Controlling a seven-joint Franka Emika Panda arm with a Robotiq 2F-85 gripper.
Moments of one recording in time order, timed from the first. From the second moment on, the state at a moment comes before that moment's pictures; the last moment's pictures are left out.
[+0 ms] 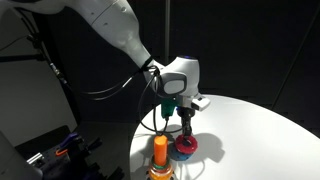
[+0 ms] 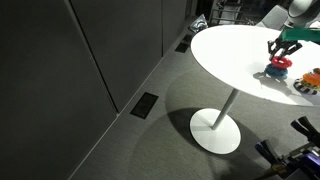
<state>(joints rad) -0.17 0.58 -0.25 -1.97 0.05 2.53 0.39</state>
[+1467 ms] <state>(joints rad) -0.10 0.04 -0.29 -2.22 -0.26 2.20 0.41</state>
